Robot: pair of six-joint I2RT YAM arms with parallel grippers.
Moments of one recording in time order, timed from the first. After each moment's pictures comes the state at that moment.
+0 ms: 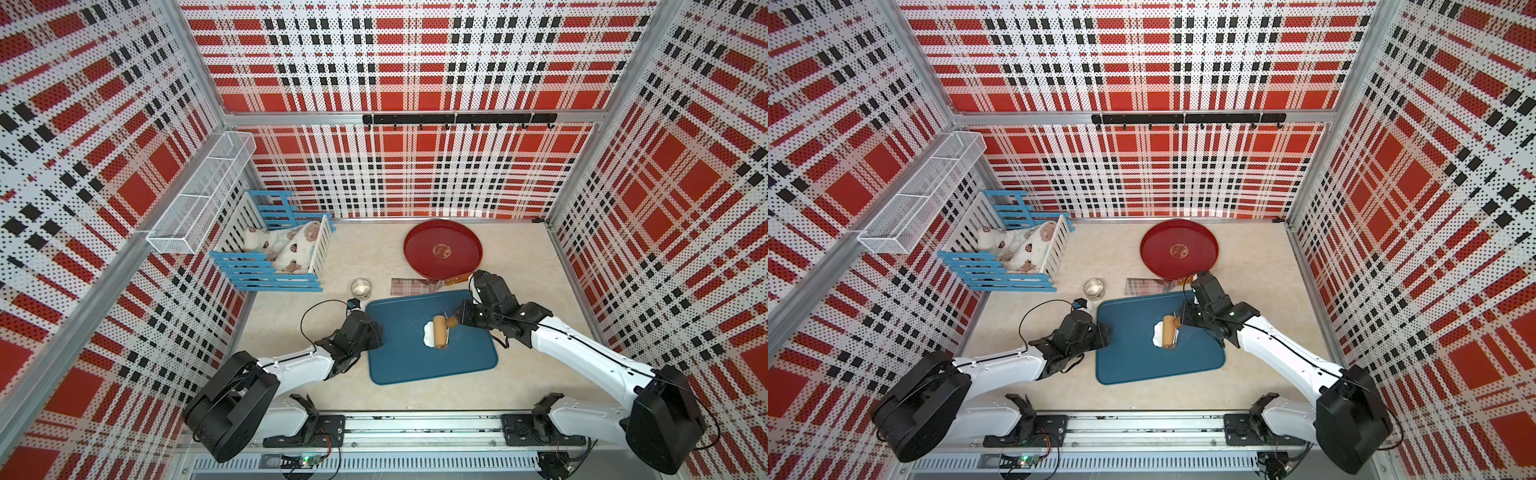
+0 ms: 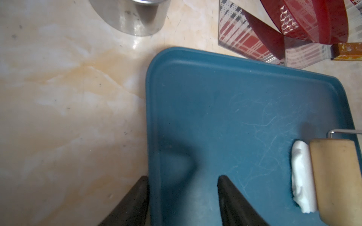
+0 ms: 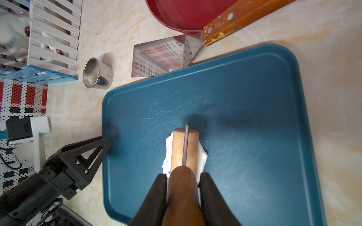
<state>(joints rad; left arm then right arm) -0.61 1.30 0.36 0.15 -0.10 -0.74 0.62 1.26 0.80 -0.44 -0.06 0.68</state>
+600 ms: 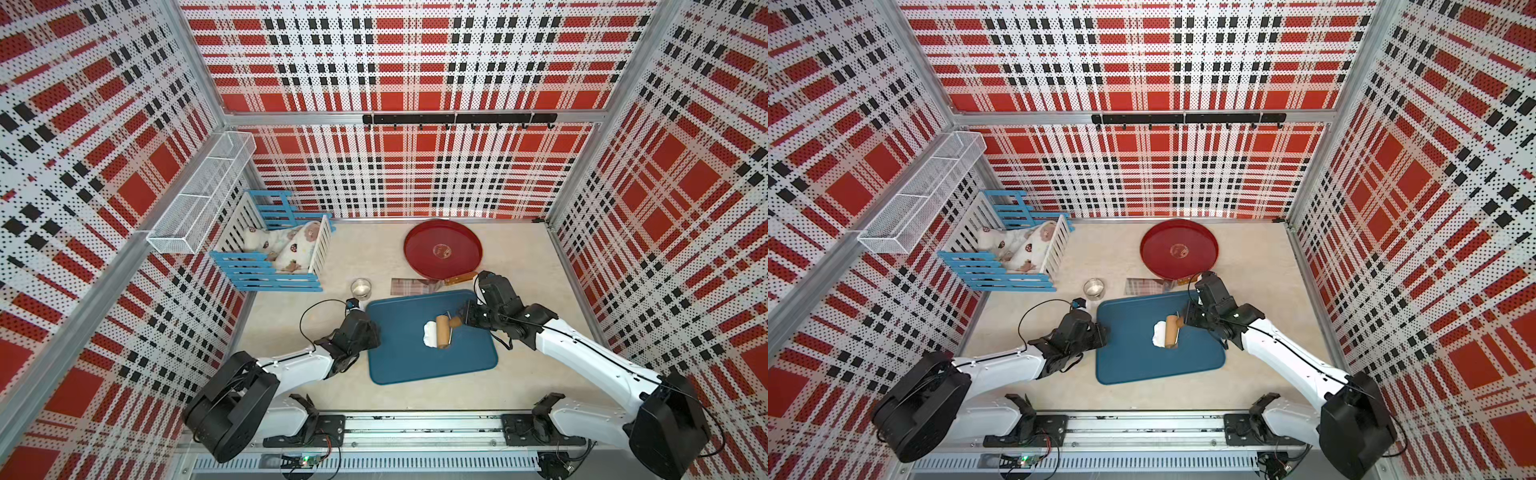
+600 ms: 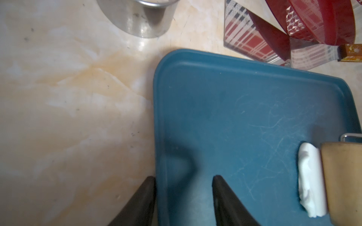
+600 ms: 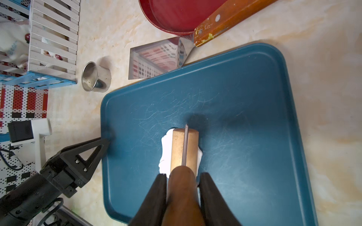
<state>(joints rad) -0.58 1.30 0.36 0.13 -0.11 -0.72 0.57 1.21 0.79 -0.48 -0.06 0.69</state>
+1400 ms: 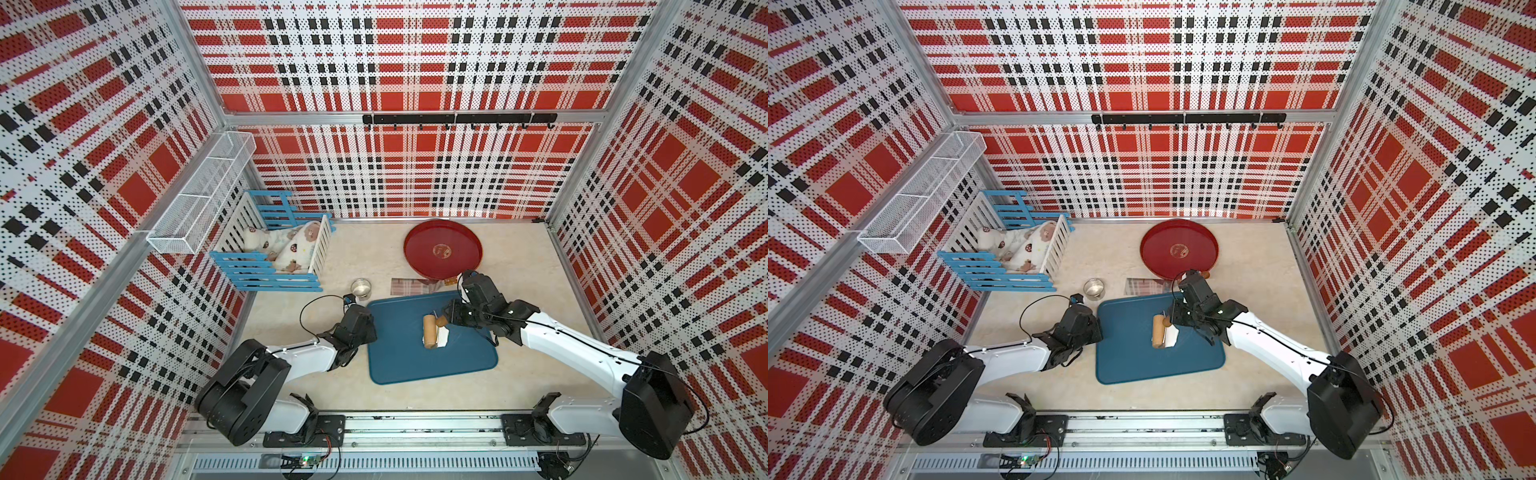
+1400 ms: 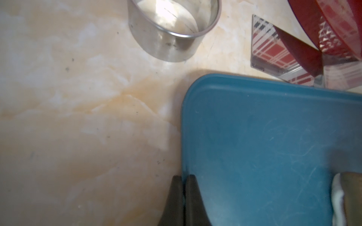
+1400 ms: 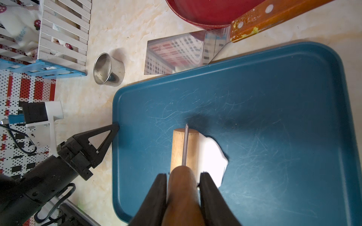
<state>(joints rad) -0.54 1.39 0.40 0.15 -0.18 -0.70 0.67 1.31 0.85 -0.41 -0.03 0.72</state>
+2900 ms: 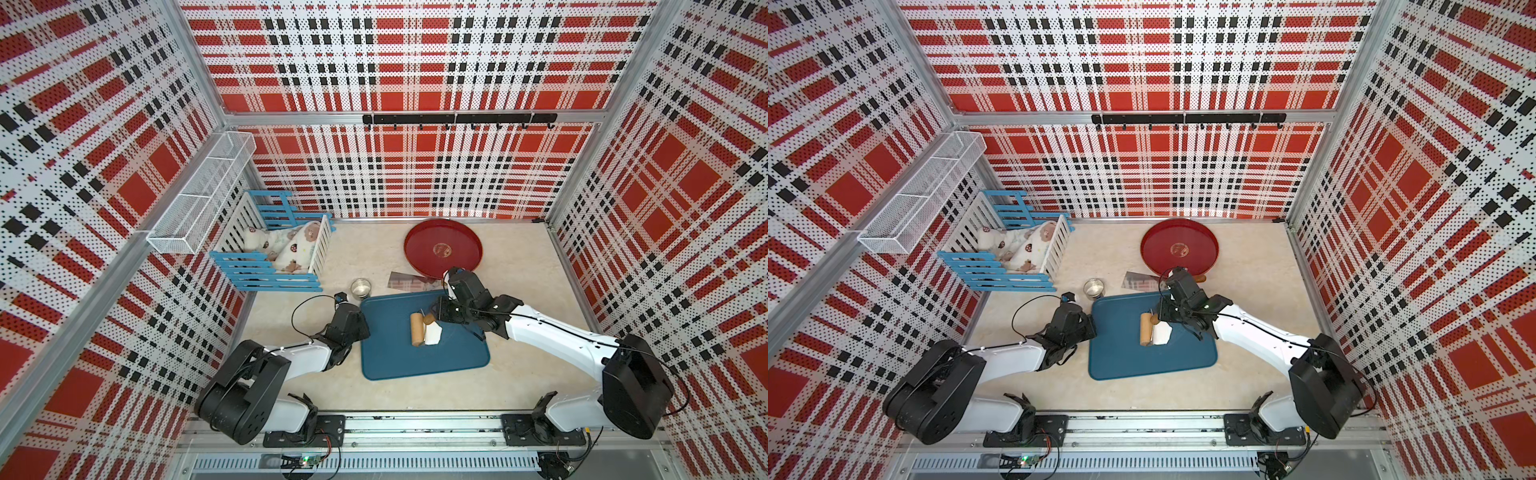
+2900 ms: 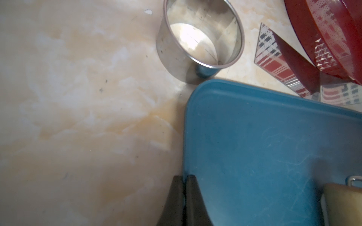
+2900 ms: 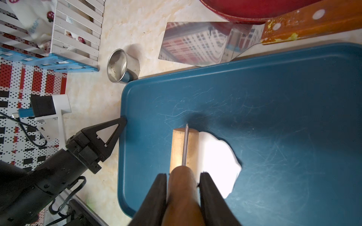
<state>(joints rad) -0.44 1.39 0.36 0.25 -0.13 -0.67 0.72 1.43 0.92 -0.35 -0.06 0.73</state>
